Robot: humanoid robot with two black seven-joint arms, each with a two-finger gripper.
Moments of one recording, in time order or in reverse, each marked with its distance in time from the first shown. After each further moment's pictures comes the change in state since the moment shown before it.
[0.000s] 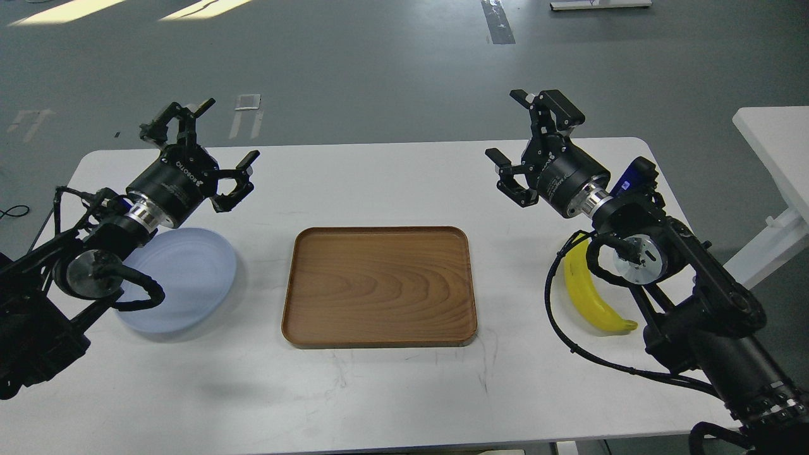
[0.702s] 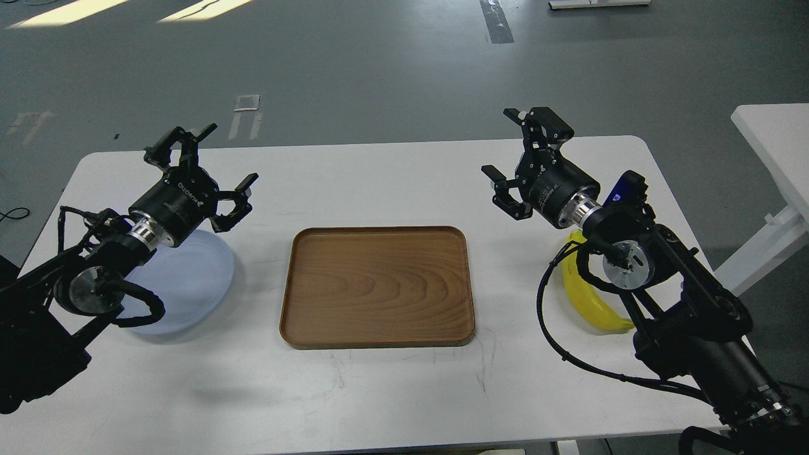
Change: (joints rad) left arm 0.023 0.004 0.002 0.031 0.005 0.004 0.009; right arm -0.020 0.019 -0.001 -0.003 -0.003 -0.047 -0.012
